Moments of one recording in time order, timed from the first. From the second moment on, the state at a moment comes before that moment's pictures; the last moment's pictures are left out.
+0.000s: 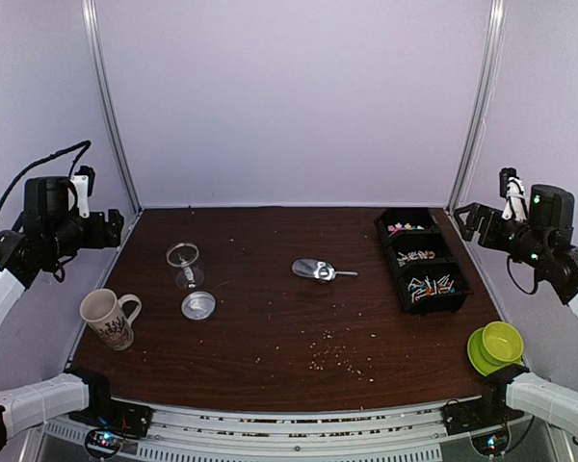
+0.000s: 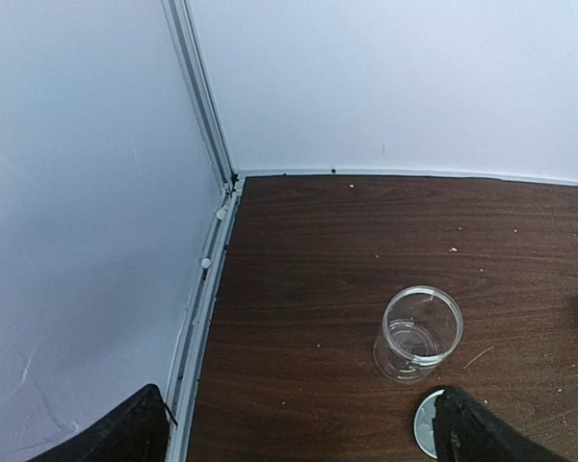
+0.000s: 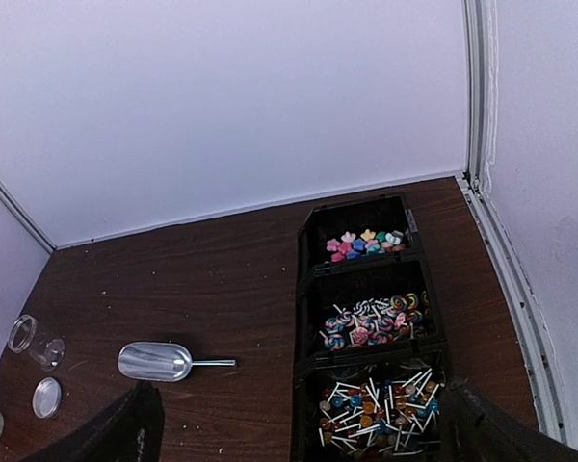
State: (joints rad) left arm -0.20 0.84 1.02 -0.64 -0.27 -0.06; right arm 0.20 0.73 0.91 -0.50 0.03 0.30
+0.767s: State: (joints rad) left arm -0.20 0.86 0.92 -0.63 -0.20 -0.12; right arm 0.29 0.89 0.77 -0.37 -0.02 0.42
